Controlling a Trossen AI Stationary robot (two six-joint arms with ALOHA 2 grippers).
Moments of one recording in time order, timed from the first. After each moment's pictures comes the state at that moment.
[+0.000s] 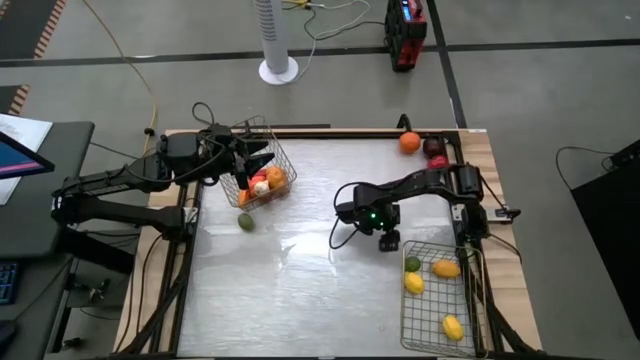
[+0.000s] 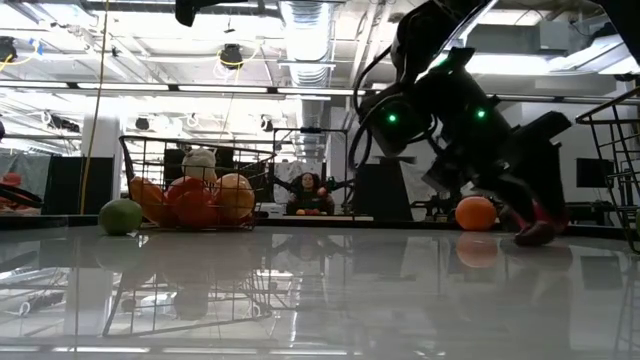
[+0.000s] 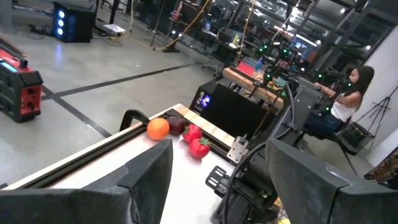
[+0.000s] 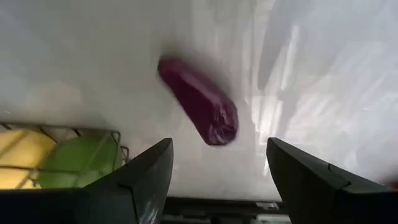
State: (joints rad) left arm 0.19 0.90 1.00 -0.19 -0.19 -0.45; right arm -0.05 2.00 1.30 -1.40 -0.09 0.00
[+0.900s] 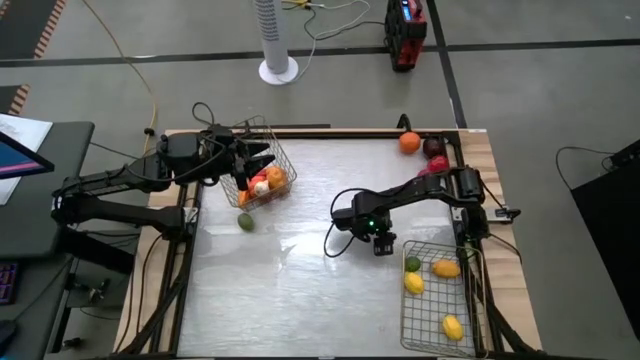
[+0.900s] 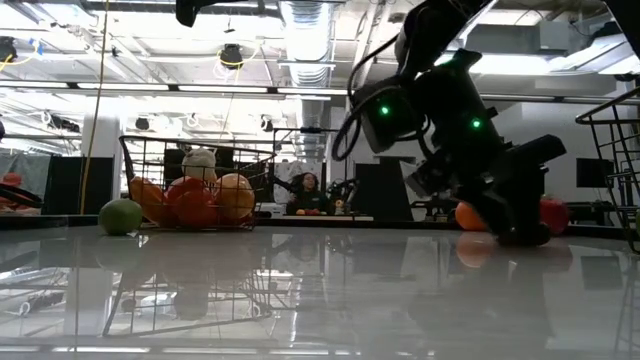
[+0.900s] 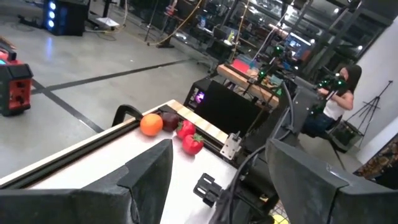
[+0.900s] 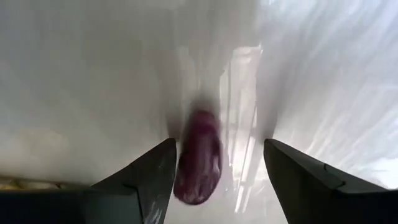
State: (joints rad) left arm 0.19 0.90 1.00 -0.20 -0.16 -0.48; right arm 0.01 2.00 1.28 -1.21 -0.01 -0.03
